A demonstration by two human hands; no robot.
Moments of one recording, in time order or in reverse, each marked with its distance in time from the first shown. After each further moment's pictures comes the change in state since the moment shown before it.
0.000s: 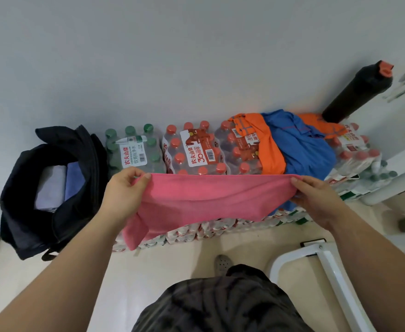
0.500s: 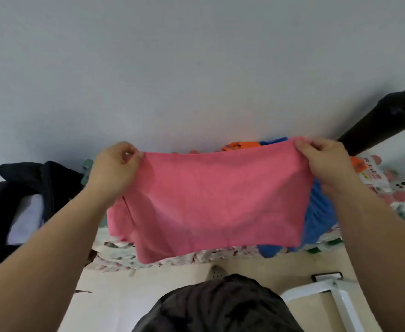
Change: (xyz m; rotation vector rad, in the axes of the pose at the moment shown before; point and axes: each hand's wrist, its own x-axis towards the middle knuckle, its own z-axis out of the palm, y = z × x) left_hand 0.121 0.105 0.052 0.295 0.134 0.151; right_hand 0.167 -0.126 -0.010 -0.269 0.208 -0.403
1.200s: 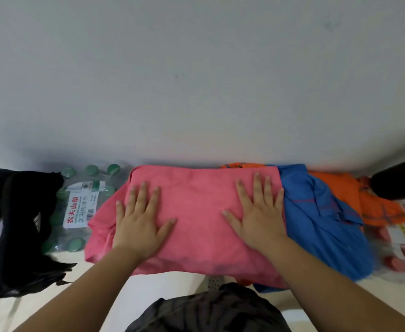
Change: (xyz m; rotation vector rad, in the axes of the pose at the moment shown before) left_hand -0.025 -0.043 0.146 0.693 -0.306 0.018; right_hand 0.019 0.101 0.106 -1.129 -0.541 -0.364
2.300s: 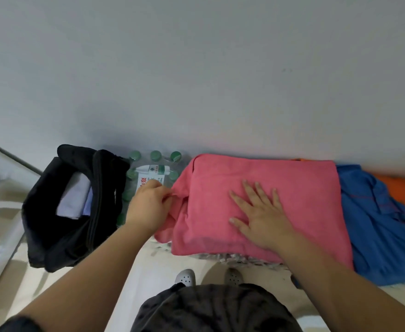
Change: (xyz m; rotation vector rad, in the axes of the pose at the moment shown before) left_hand -0.018 -0.124 -0.037 -0.390 0.177 -0.066; right_hand -0.019 -0.127 -0.014 -0.061 -0.229 -0.281
